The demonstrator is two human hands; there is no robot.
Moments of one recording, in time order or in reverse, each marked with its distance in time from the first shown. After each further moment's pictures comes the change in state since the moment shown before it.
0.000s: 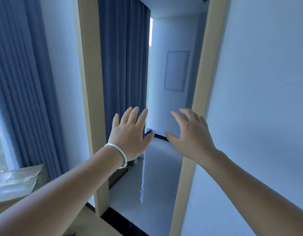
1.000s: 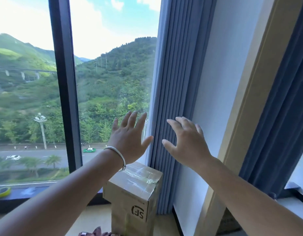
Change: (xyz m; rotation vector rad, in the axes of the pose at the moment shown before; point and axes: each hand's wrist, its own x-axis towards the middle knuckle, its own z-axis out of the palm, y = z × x) left_hand -0.062 -0.427 -0.034 0.463 0.026 -0.722; right_hand 0.227 -0.415 0.229 0.530 -0.067 -0.733
